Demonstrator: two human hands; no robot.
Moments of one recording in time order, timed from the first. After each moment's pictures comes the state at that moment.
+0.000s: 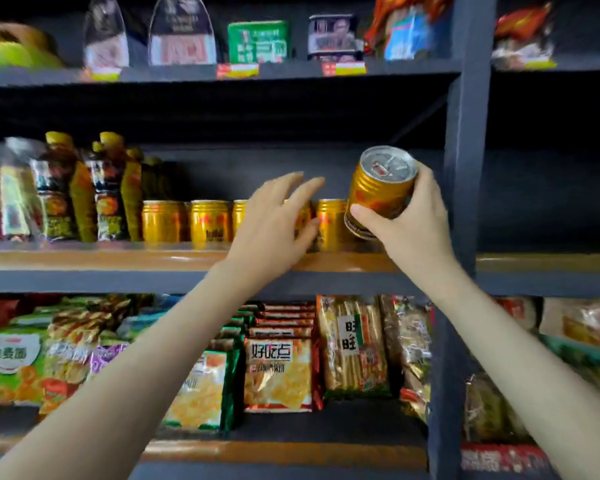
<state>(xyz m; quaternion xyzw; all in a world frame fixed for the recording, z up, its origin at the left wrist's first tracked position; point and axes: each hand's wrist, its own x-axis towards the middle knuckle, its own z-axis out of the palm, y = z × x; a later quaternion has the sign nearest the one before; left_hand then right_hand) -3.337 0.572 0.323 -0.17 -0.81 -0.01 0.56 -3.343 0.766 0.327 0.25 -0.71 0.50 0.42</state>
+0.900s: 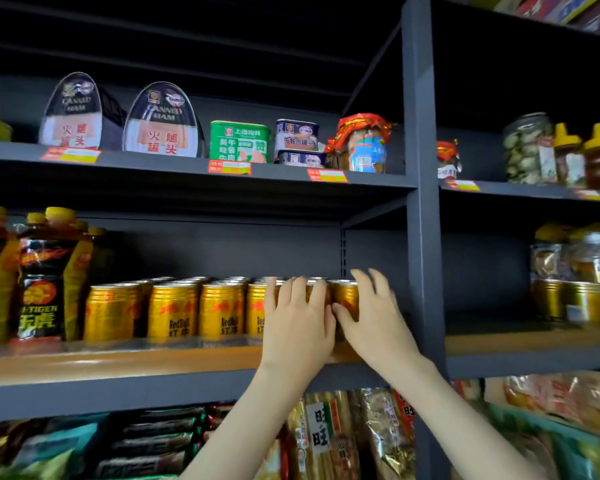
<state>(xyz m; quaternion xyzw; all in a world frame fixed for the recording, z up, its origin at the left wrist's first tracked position) -3.371 0.622 0.313 -0.12 -0.82 -0.05 0.56 -3.360 0.748 0.327 0.14 -0.86 0.28 0.40</state>
